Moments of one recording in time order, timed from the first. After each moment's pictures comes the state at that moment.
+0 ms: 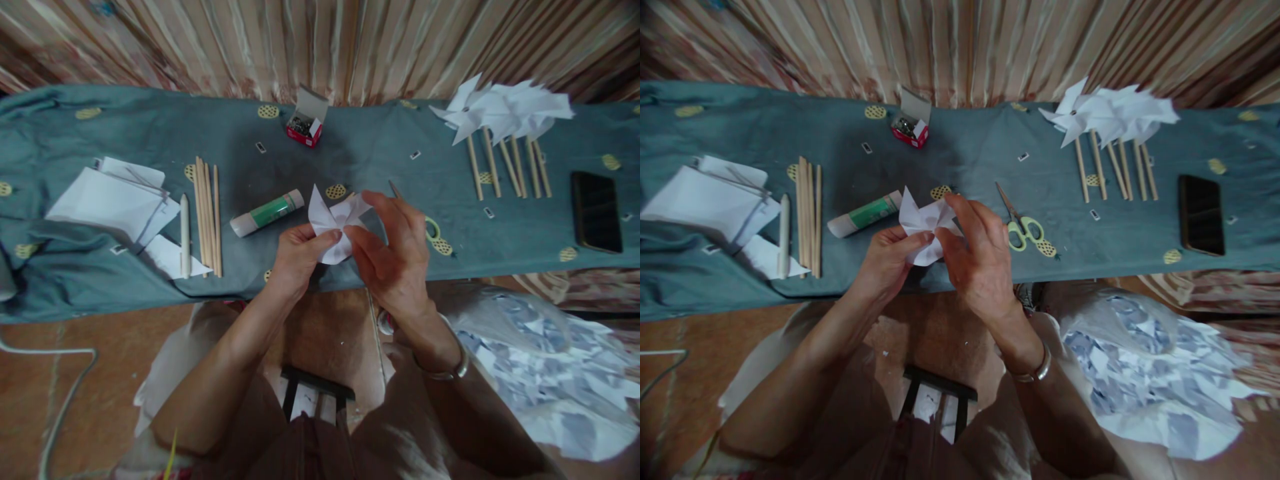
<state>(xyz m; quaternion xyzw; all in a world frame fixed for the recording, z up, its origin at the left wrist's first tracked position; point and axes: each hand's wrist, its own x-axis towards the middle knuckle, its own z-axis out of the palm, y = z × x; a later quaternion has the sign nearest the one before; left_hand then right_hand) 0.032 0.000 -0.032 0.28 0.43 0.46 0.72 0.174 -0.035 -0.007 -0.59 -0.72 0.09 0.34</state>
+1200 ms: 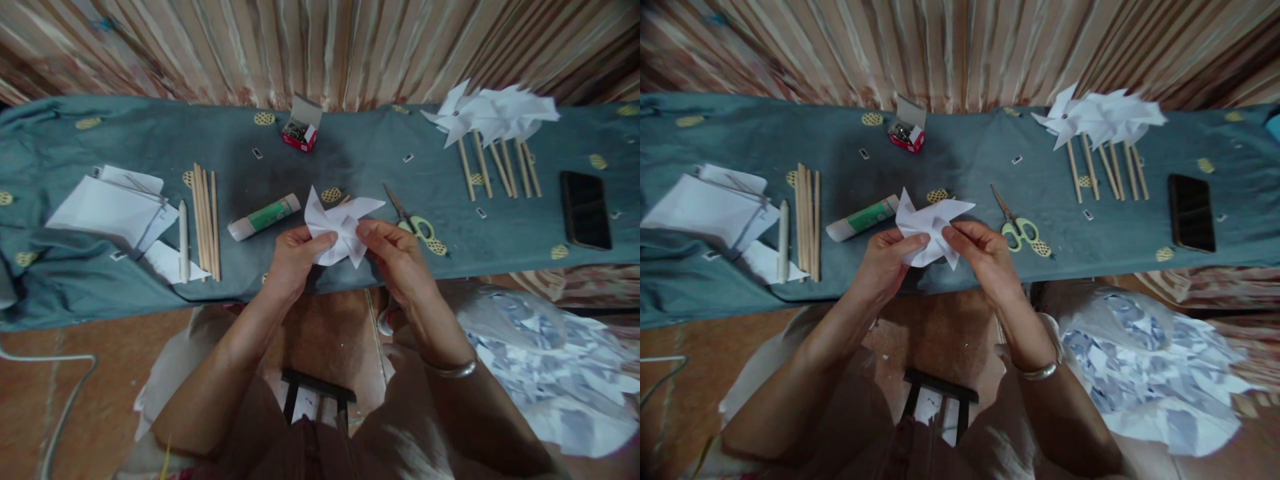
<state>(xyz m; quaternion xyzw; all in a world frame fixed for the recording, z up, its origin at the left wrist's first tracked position) 0.032 0.002 -0.032 0.28 0.43 0.46 0.72 0.179 -0.026 -0.015 -0.55 -0.38 0.55 0.51</state>
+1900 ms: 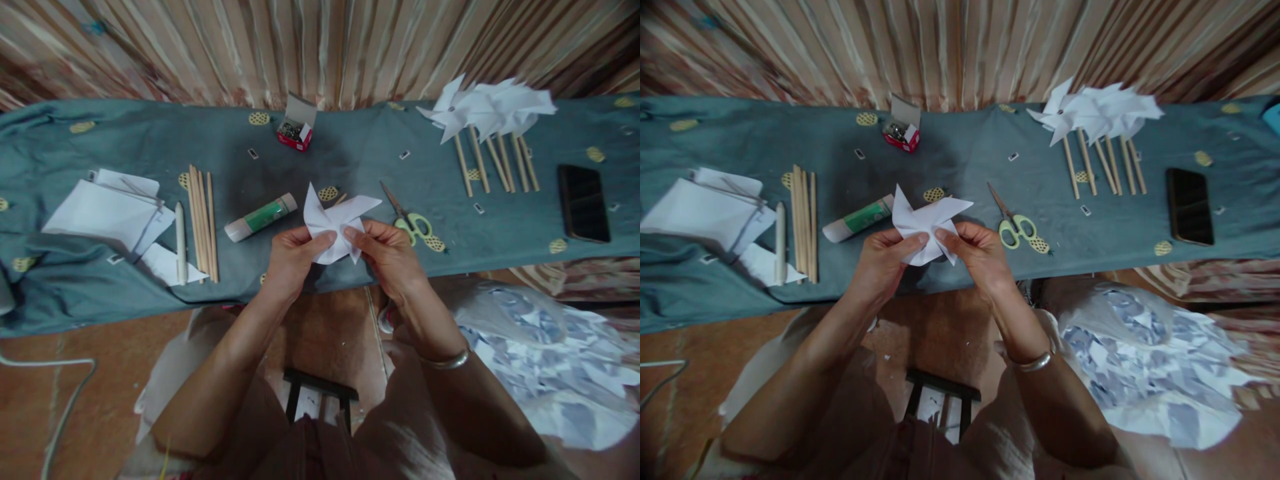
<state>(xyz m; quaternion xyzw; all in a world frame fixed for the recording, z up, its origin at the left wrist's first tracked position) 0.032 0.000 -0.030 0.30 0.46 0.46 0.70 0.173 -0.021 -0.021 -0.53 -0.31 0.60 0.51</state>
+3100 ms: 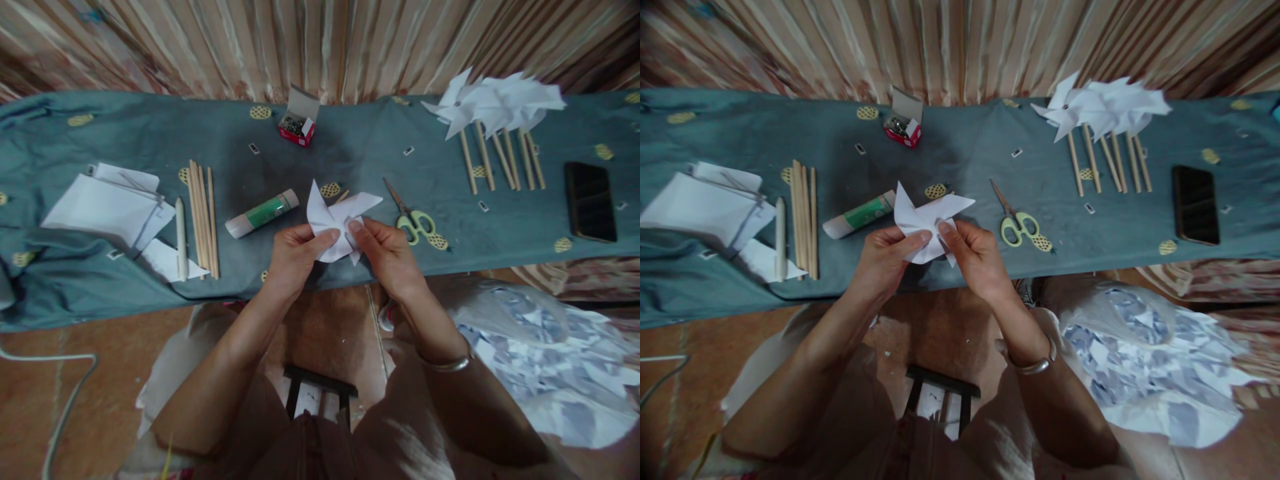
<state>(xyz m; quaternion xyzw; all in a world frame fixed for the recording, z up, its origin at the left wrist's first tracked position) 0.030 -0.002 -0.035 0.33 0.46 0.46 0.69 0.175 -0.026 -0.022 -0.55 -0.46 0.52 0.46</state>
